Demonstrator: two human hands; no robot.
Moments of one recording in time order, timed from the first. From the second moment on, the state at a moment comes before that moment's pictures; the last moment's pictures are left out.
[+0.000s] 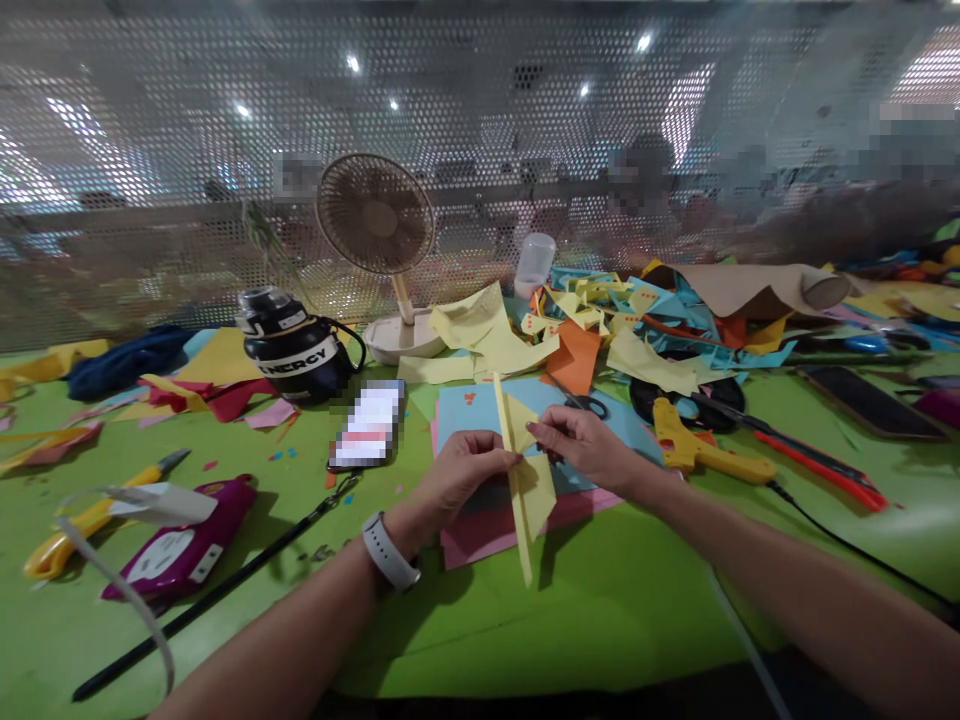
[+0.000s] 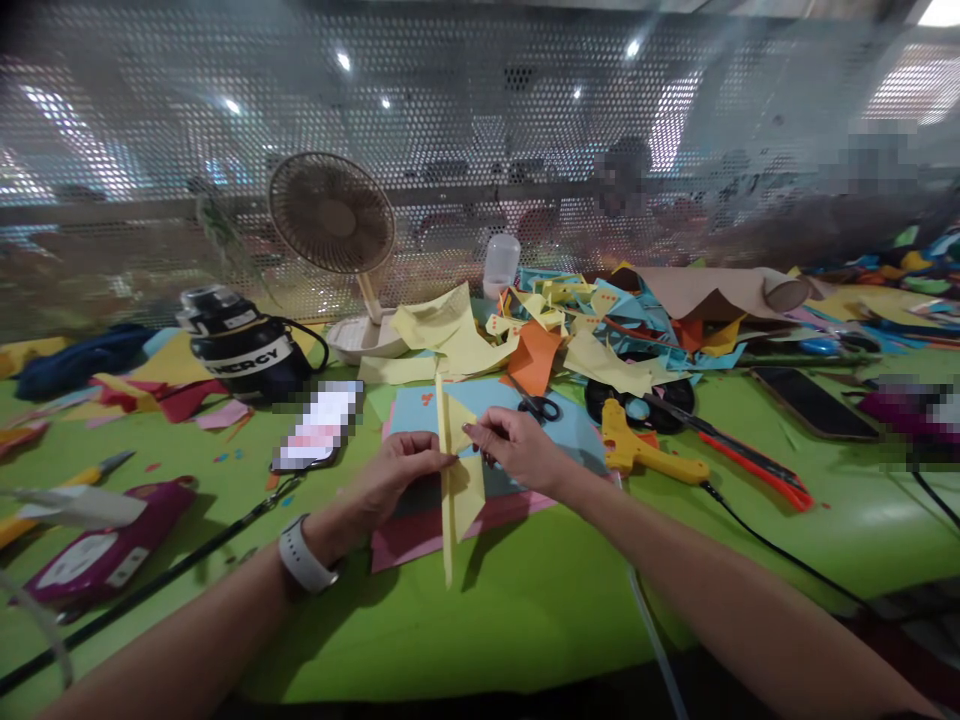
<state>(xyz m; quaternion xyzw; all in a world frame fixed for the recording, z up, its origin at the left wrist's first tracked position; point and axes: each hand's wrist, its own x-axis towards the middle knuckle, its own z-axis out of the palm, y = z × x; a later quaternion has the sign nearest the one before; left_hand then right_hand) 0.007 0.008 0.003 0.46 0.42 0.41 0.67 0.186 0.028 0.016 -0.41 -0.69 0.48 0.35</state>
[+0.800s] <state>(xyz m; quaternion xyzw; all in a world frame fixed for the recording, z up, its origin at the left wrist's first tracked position) 0.002 0.010 0.001 0.46 0.41 0.41 0.67 0.190 0.032 0.013 -0.38 -0.65 0.59 0.30</state>
